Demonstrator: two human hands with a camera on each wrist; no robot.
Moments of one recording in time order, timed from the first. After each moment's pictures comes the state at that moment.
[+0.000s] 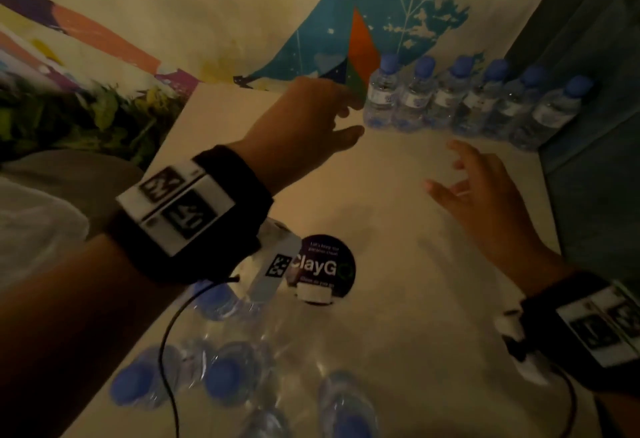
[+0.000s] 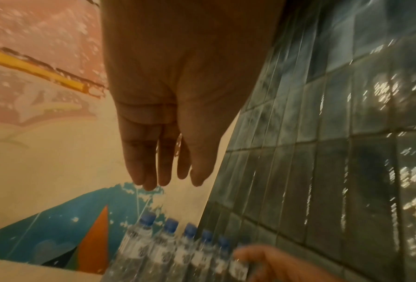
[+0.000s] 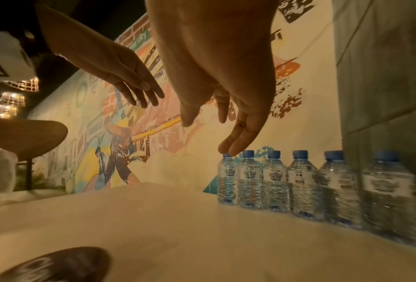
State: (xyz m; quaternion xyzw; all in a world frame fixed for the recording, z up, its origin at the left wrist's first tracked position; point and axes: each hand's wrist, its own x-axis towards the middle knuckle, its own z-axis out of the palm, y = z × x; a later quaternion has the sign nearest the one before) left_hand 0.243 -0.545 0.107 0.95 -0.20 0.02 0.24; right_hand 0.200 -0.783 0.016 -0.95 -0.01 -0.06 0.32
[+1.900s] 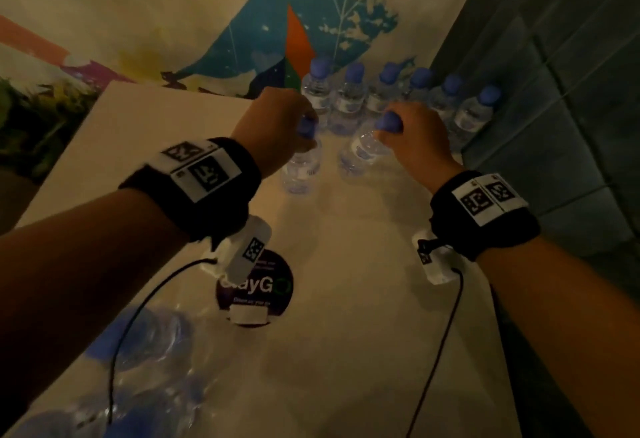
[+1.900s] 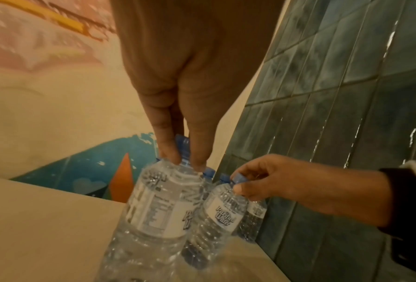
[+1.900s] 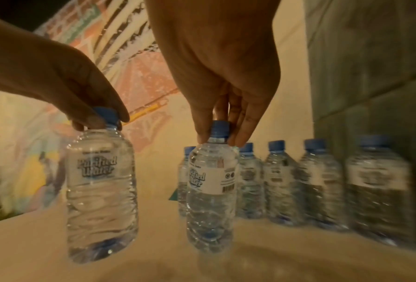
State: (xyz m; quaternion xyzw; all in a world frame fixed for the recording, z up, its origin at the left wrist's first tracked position) left_hand 0.296 -0.597 0.073 0.94 -0.19 -0.03 0.29; right_hand 0.309 -0.811 0.029 -0.97 0.01 -0.07 0.24
